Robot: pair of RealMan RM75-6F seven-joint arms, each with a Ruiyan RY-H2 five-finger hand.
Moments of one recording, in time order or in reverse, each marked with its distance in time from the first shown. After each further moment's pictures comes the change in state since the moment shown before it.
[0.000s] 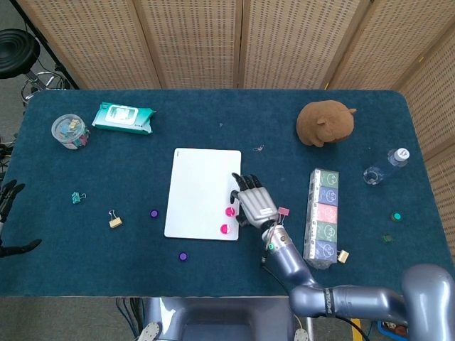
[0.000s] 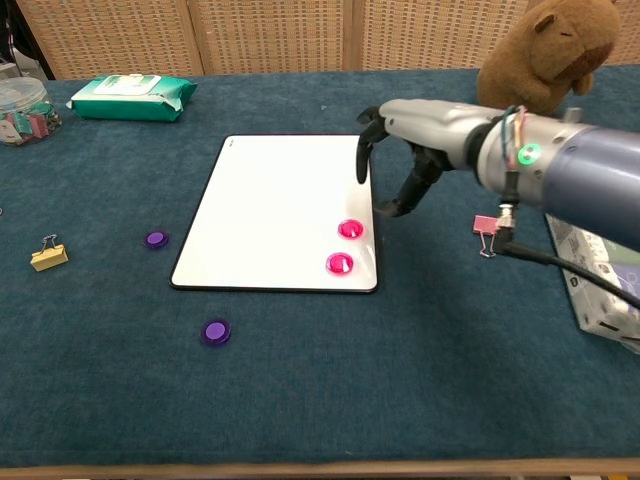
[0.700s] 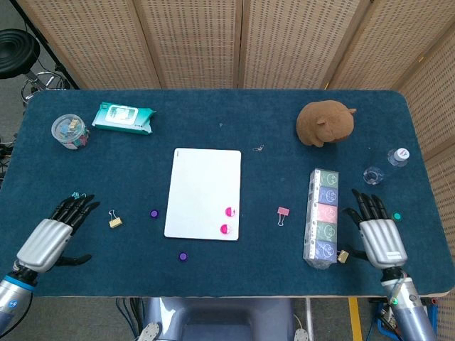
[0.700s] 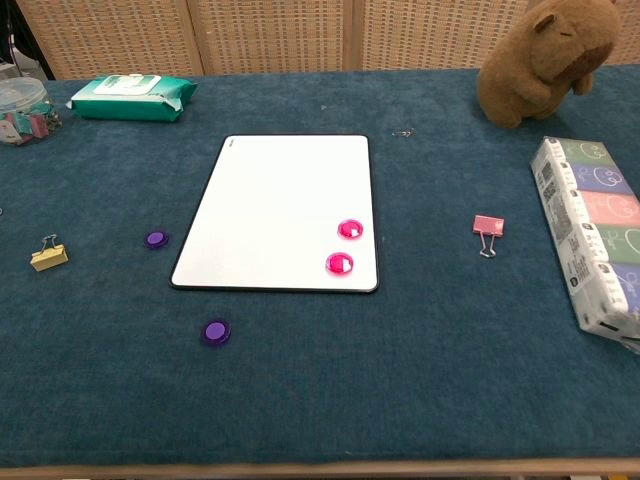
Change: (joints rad) left arm -0.118 -0.082 0.071 -0.029 0.270 -0.104 0.130; right arm -0.535 0.461 -0.362 -0.070 -0.594 0.436 0.427
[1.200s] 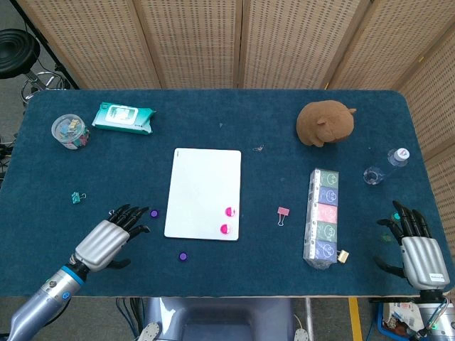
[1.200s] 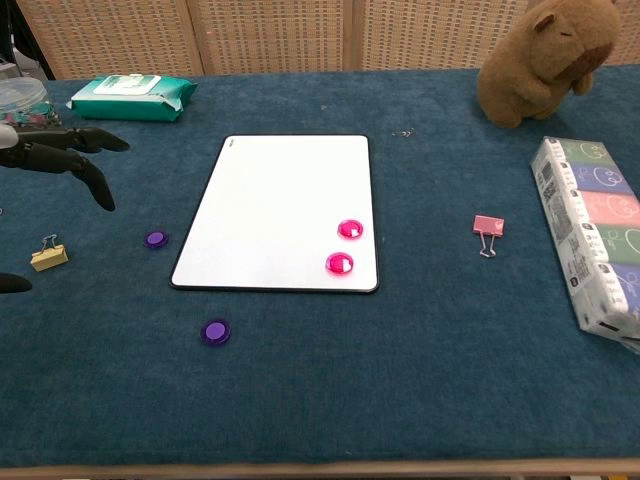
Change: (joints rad) left arm -0.163 -0.078 -0.038 -0.192 -0.152 -0.259 0.355; right arm -0.144 0.076 0.007 0.052 -0.066 0.065 0.204
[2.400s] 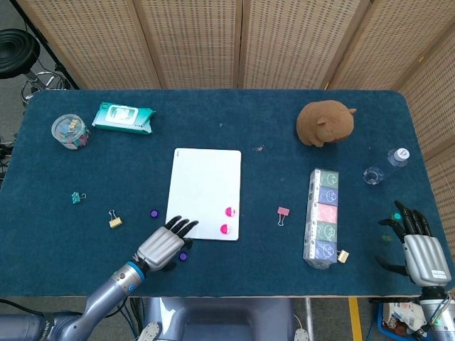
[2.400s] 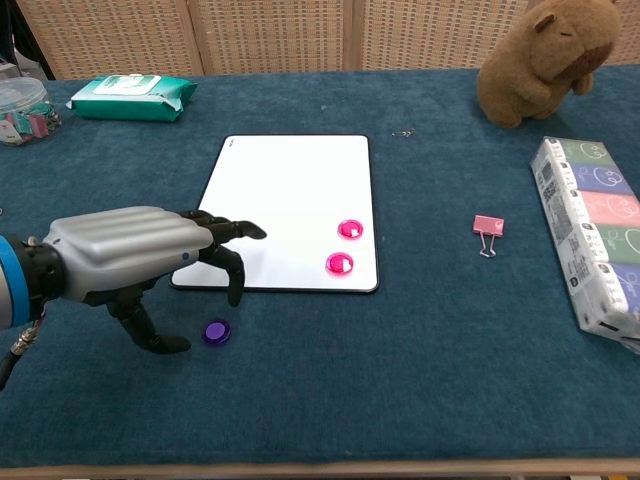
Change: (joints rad) left arm -0.215 -0.406 0.005 0.141 -0.365 -0.093 0.354; right arm -0.053 0.010 0.099 0.027 -0.016 -0.118 0.049
